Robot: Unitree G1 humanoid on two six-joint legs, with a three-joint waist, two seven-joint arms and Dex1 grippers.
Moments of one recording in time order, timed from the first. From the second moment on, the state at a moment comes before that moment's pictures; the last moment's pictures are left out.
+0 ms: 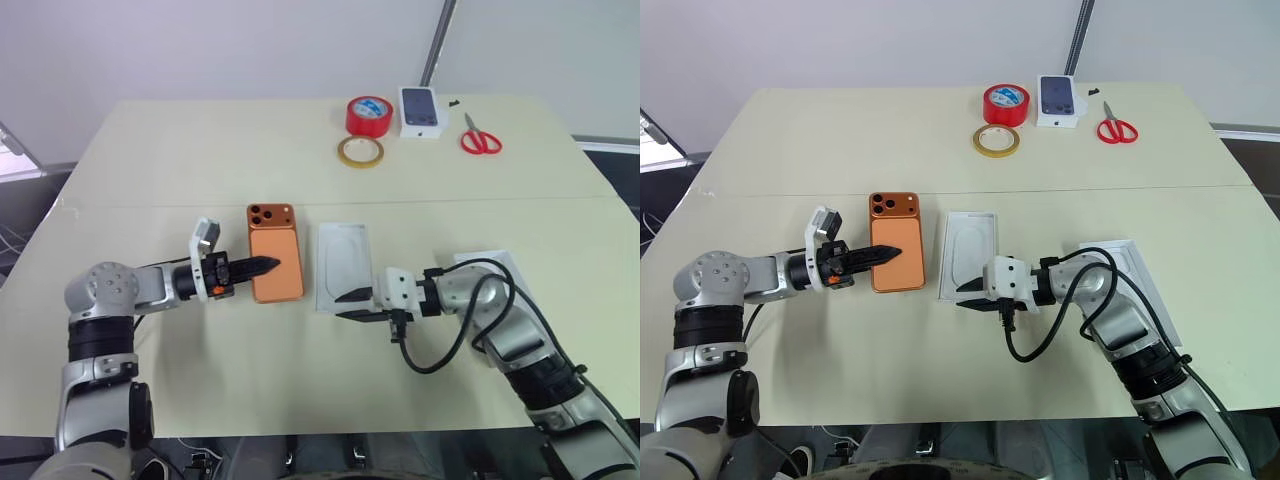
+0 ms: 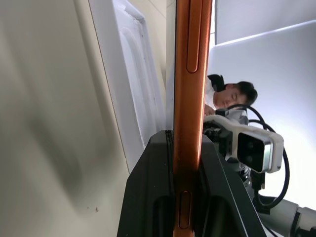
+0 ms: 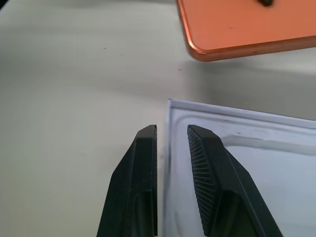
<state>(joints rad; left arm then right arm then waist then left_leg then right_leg) -0.55 0.49 0.30 0.29 -0.89 1.47 -0.86 -0.37 -0.60 0.31 -0.08 0.12 0.05 1.15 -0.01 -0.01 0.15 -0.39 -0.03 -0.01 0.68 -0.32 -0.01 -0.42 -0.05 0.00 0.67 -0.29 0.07</state>
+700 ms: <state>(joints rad) -0.55 0.47 0.31 0.28 -0.90 1.47 -0.80 -0.36 -0.61 0.34 -0.03 0.05 -0.01 1.15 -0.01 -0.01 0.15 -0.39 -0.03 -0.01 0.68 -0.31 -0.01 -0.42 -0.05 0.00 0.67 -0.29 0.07</state>
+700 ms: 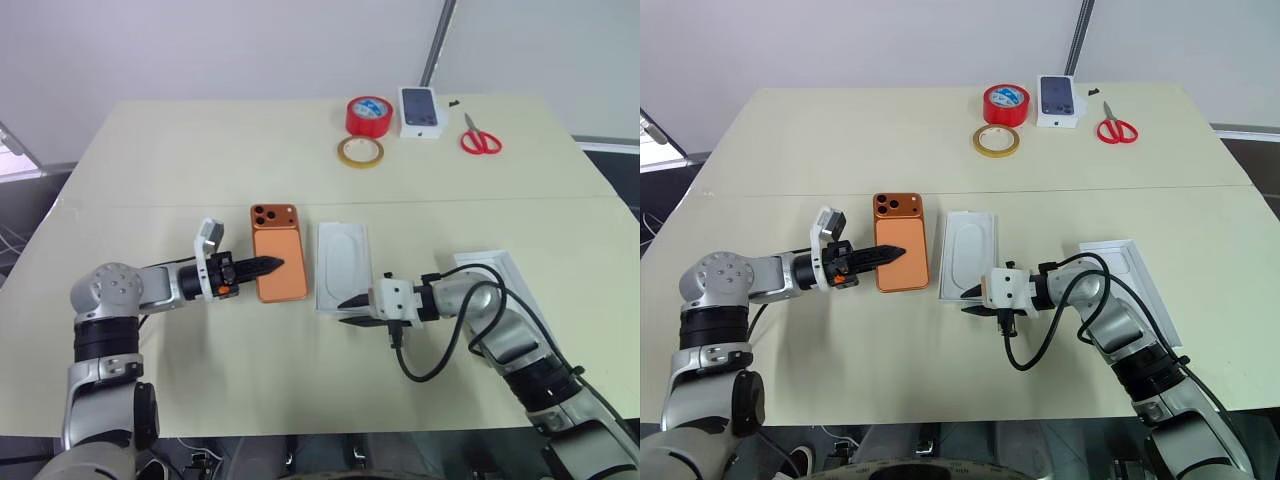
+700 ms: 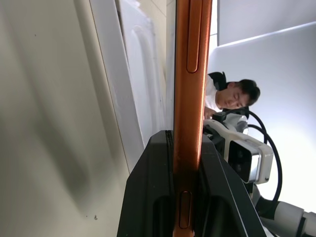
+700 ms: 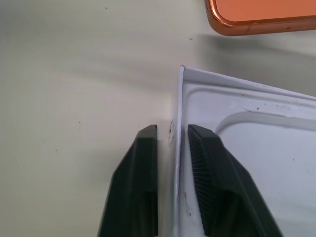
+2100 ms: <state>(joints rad) -0.61 0.38 0.26 0.34 -0.89 1.43 -0.78 -0.33 -0.65 0.18 -0.29 0.28 0.38 1.11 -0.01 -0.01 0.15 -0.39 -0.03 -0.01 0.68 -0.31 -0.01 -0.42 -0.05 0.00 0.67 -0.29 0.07</state>
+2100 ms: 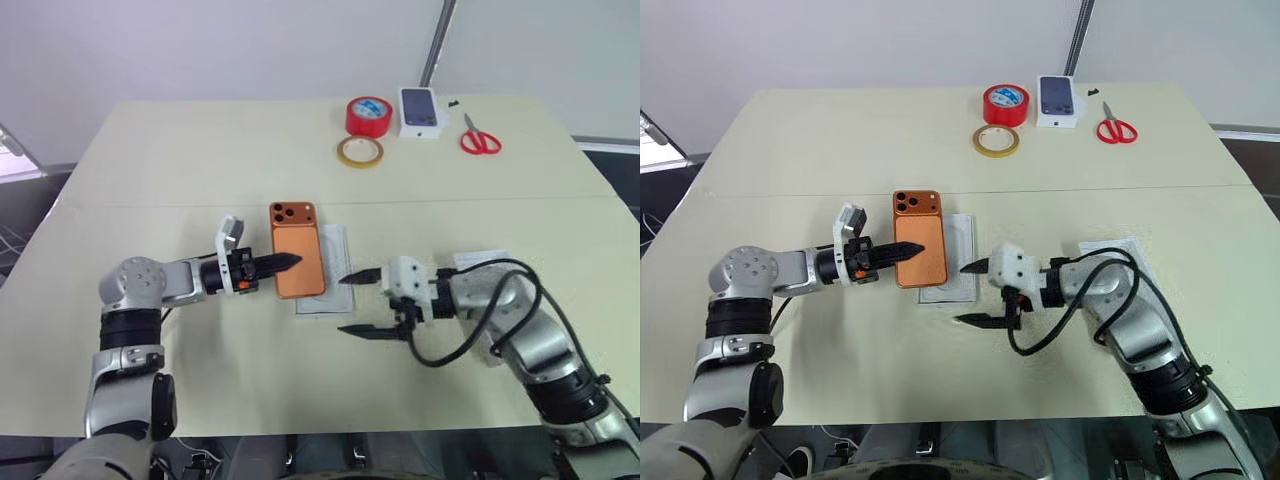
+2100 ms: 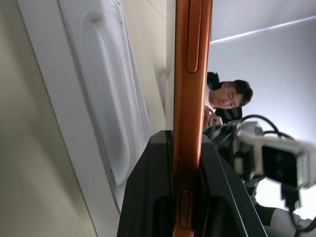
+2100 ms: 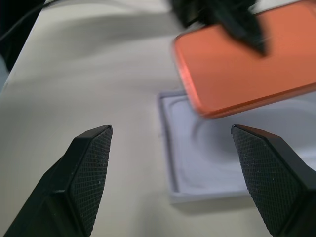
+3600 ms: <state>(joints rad) -0.63 0.53 0.04 0.24 -0.59 0.97 -0.82 -0.35 -0.63 0.12 0.04 0.12 0.13 0.98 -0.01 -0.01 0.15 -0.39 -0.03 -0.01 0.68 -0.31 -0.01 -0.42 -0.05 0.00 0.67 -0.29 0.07</state>
